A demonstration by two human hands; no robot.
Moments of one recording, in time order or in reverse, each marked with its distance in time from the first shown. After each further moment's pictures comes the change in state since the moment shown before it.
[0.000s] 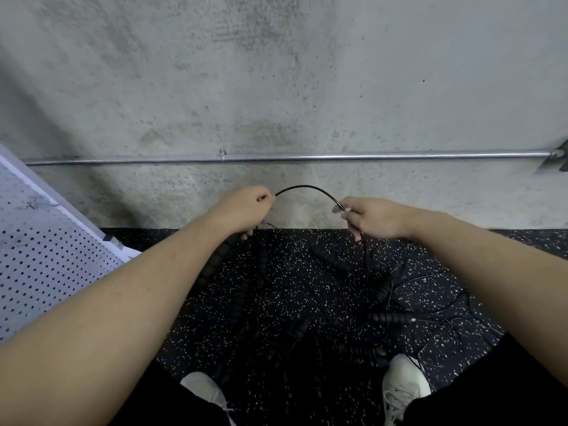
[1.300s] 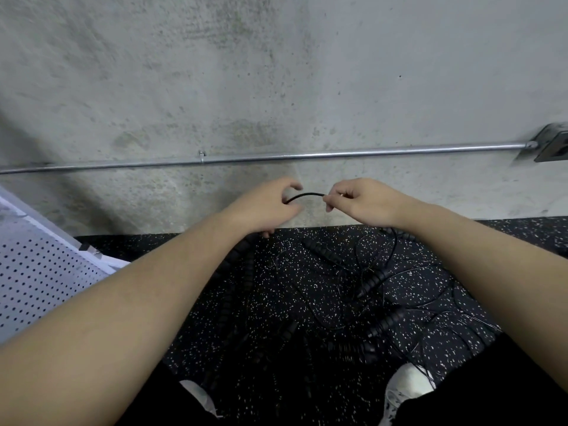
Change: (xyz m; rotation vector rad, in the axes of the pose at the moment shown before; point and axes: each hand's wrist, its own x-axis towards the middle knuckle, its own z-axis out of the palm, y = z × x) left_hand 0.007 0.060 0.021 0.017 -0.078 0.186; right_hand -0.023 -0.006 -0.025 0.073 0.231 -0.054
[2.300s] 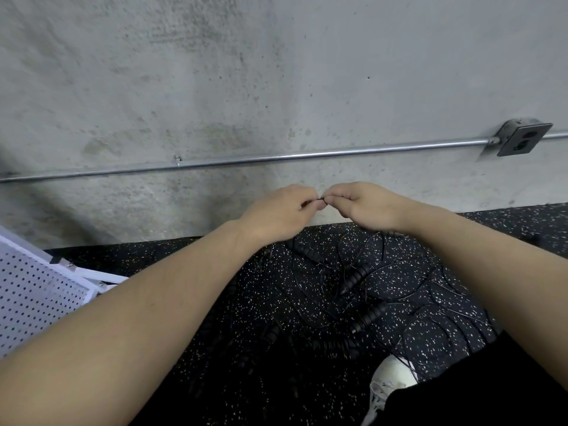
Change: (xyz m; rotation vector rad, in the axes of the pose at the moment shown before) left_hand 0.009 0.046 0.036 0.136 0.020 0.272; right_hand -0.028 0.023 -0.013 0.056 0.000 0.034
